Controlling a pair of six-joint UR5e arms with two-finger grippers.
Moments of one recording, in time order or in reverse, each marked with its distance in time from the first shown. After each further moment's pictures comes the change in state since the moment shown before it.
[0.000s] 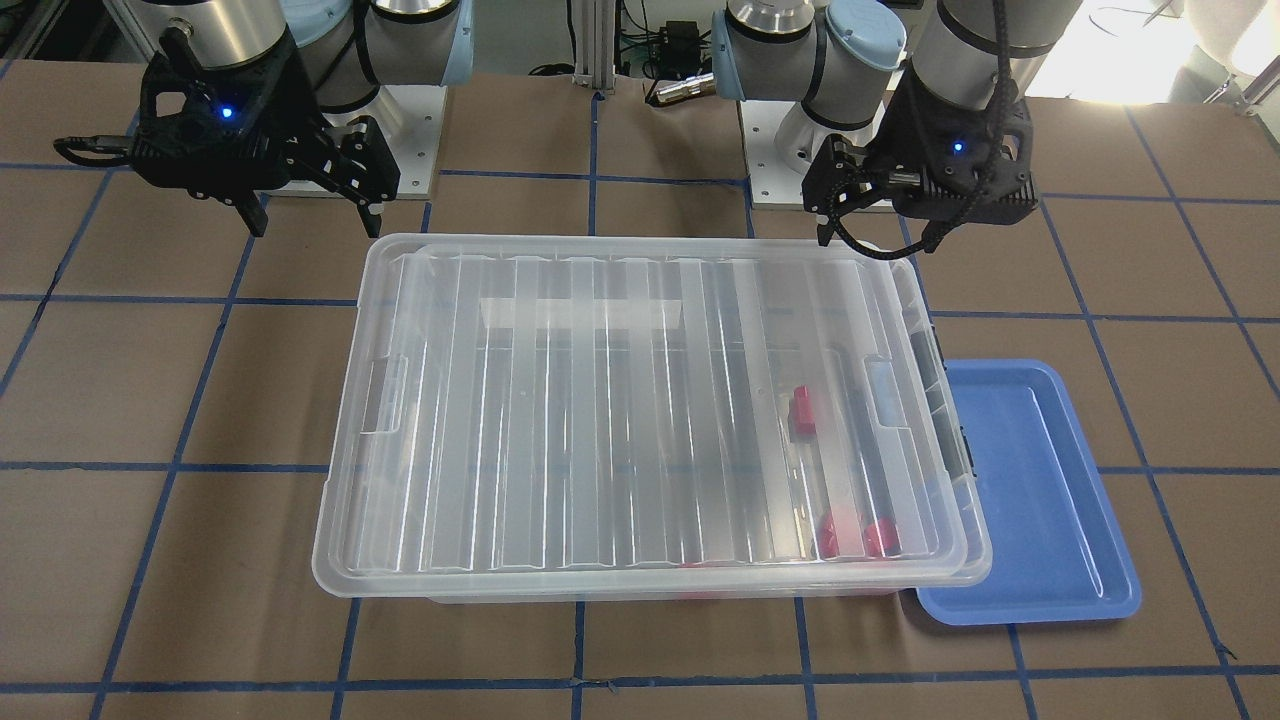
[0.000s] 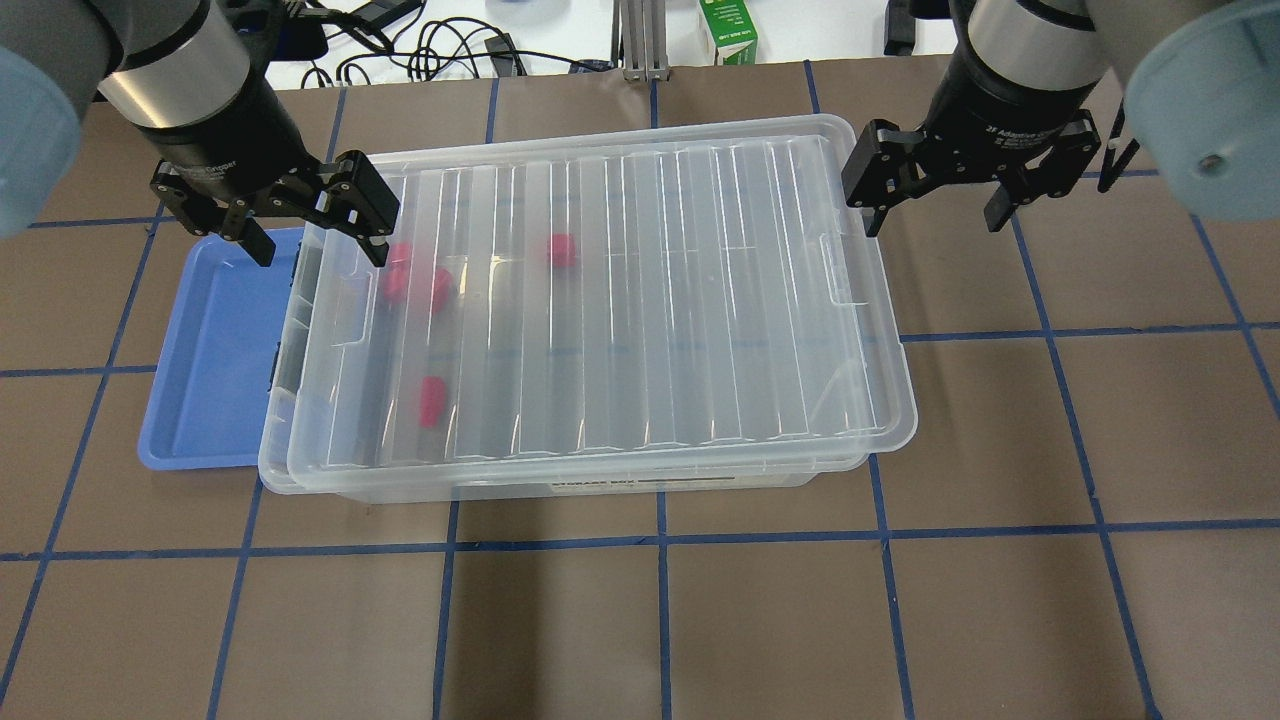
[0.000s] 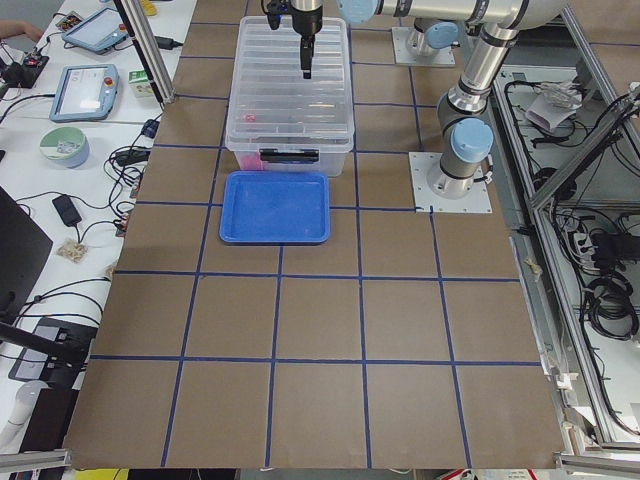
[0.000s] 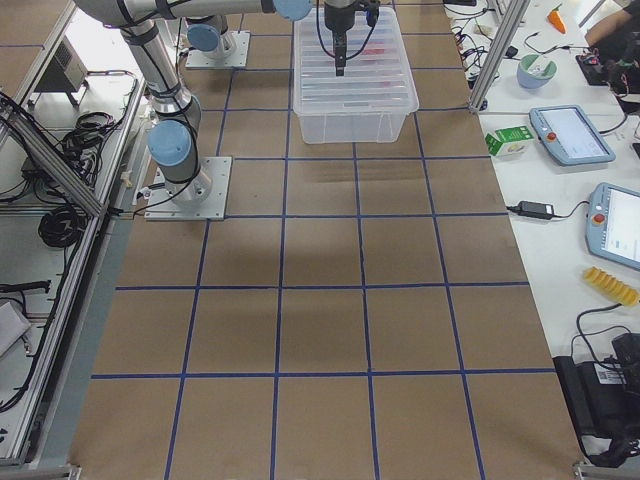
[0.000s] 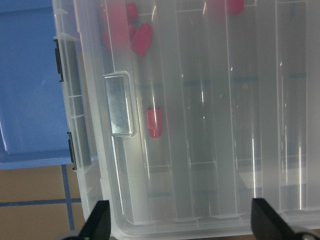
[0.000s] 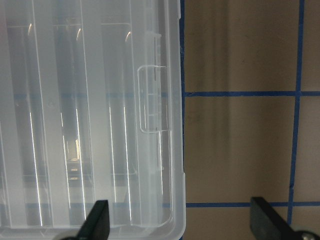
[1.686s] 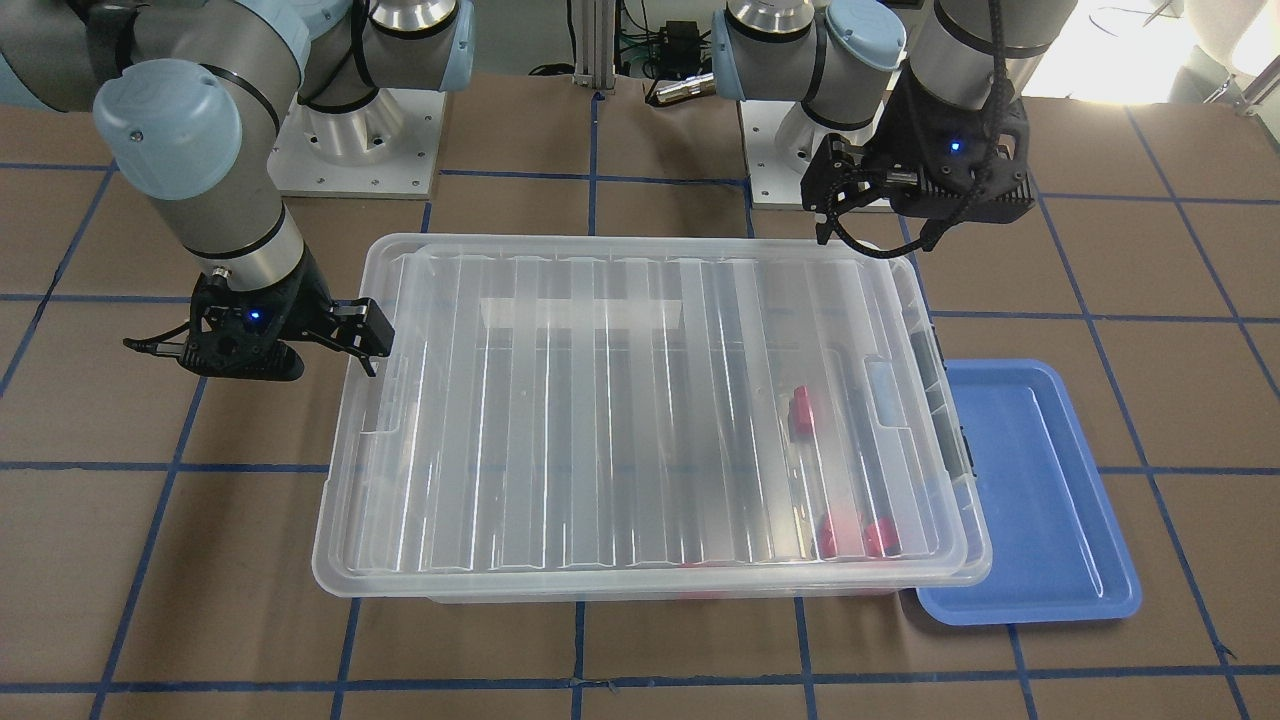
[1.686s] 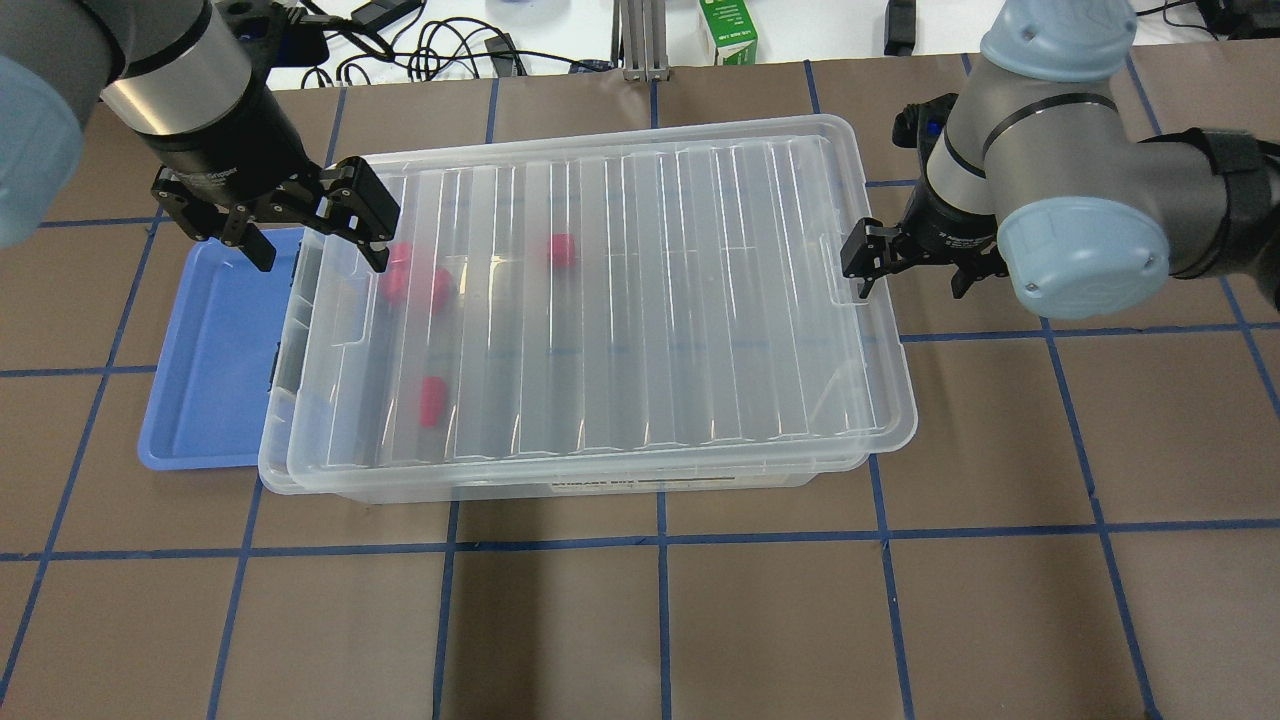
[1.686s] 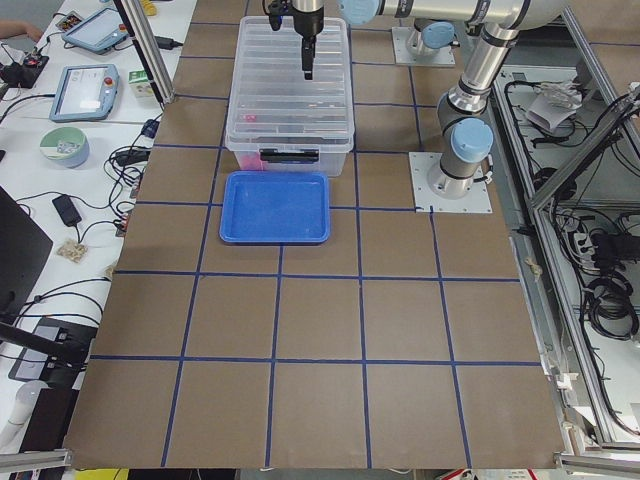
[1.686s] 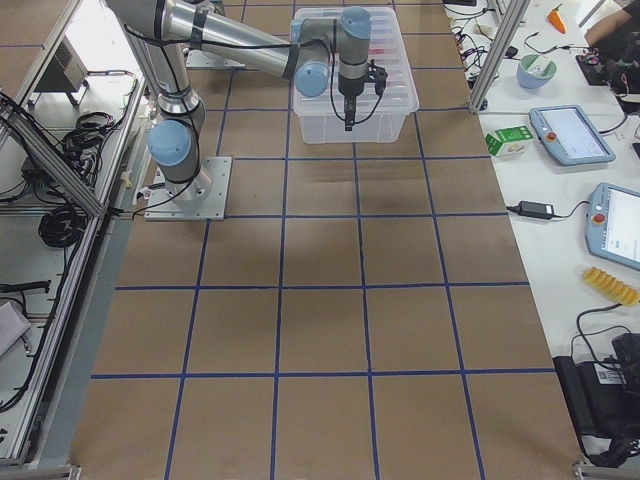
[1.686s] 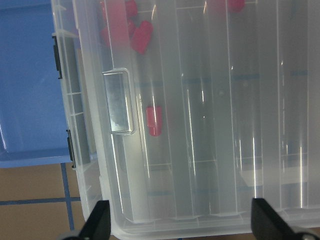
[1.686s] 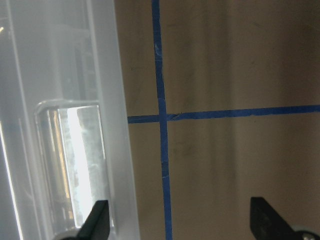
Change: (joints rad) left arm 0.000 0.007 -0.011 0.003 0.001 0.000; right arm -0.077 0.146 0.265 -0.391 -0.005 -0.031
